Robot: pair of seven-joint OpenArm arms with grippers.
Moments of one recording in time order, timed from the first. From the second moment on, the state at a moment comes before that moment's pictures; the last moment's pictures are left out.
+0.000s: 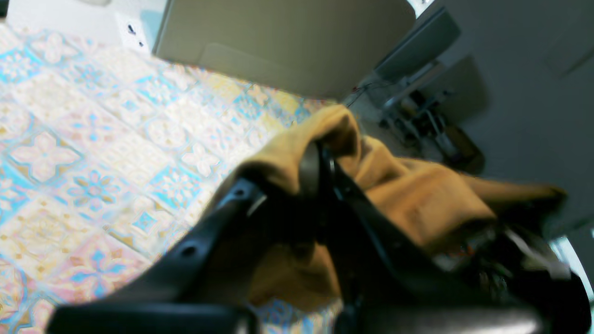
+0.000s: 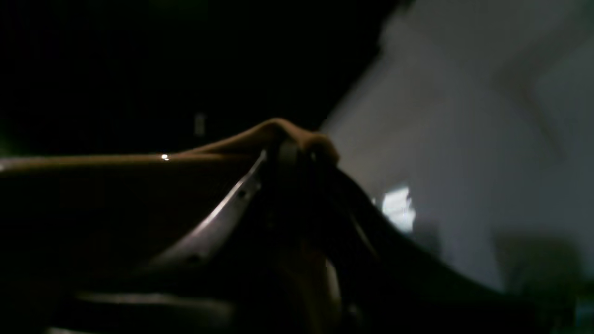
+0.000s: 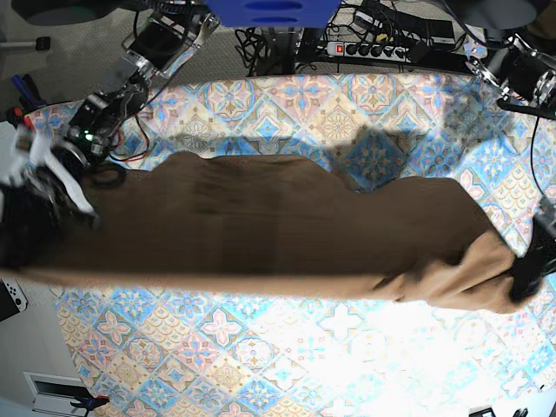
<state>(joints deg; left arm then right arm) -13.4 -30.9 -45.0 120.5 -85.6 8.6 84.1 1.3 -6.5 33.6 110.3 4.9 19.5 37.0</state>
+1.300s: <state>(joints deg) -32.3 -15.7 -10.8 44.4 -12.8 -9.3 38.3 40.5 11.8 2.4 29.0 -1.0 18.5 11.3</state>
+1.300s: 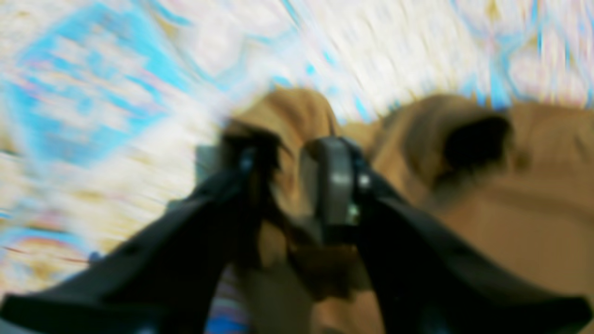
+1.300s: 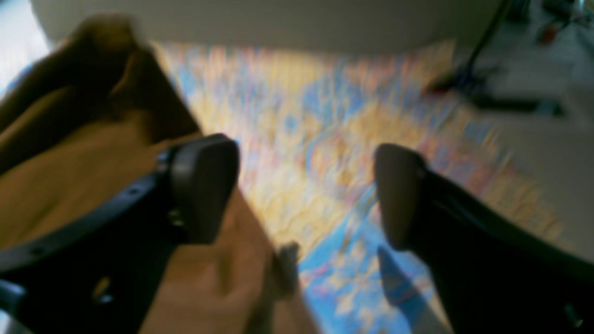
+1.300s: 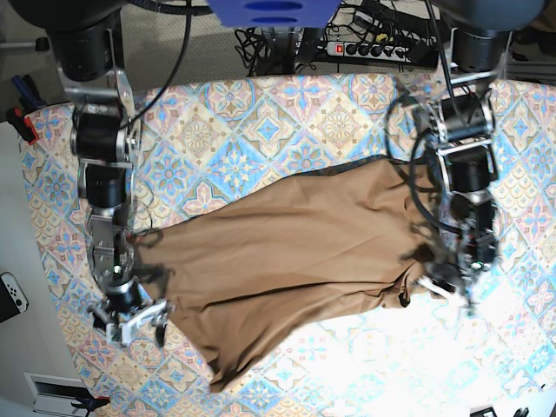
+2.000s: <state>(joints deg) -8.1 -16.5 -11.2 92.0 -13.0 -9.5 38.2 19.9 10.2 13.1 63.2 -1.8 19.6 -1.1</state>
